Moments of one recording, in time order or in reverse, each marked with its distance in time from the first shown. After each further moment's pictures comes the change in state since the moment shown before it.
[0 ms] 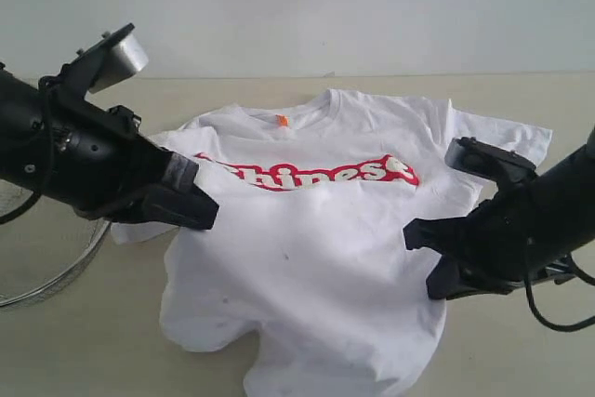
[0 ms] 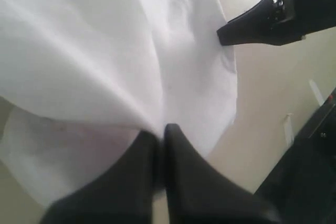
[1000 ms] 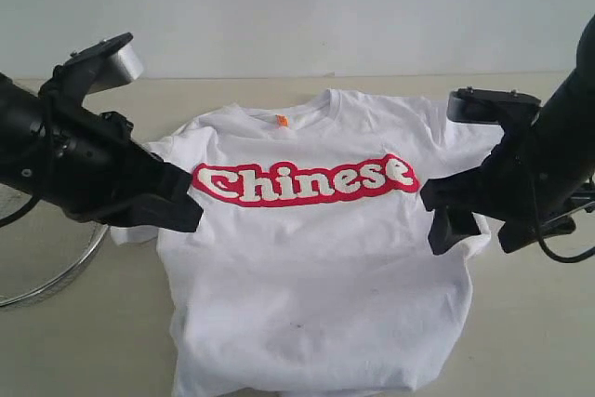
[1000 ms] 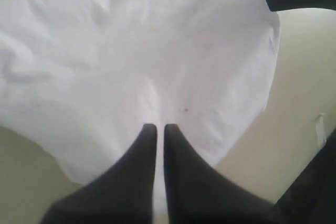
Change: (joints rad) left arm -0.002 0.000 0.000 0.115 -0.029 -0.075; right arm 0.000 -0.005 -0.227 -0.456 0.190 0.305
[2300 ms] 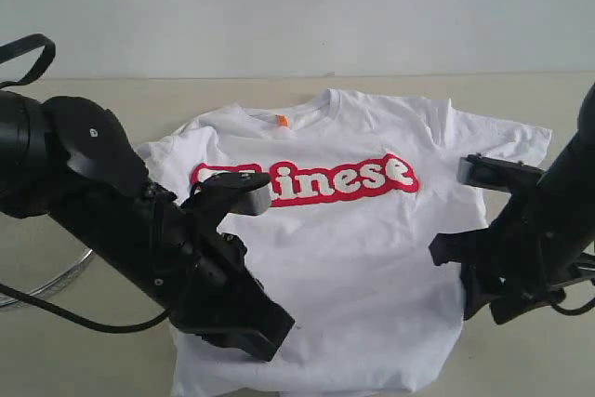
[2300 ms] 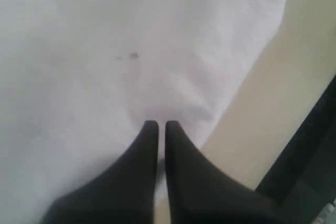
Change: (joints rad) left arm -0.236 0.323 -0.002 -0.116 -0.047 0.132; right arm -0.046 0.090 0.120 0.147 0.006 -0.096
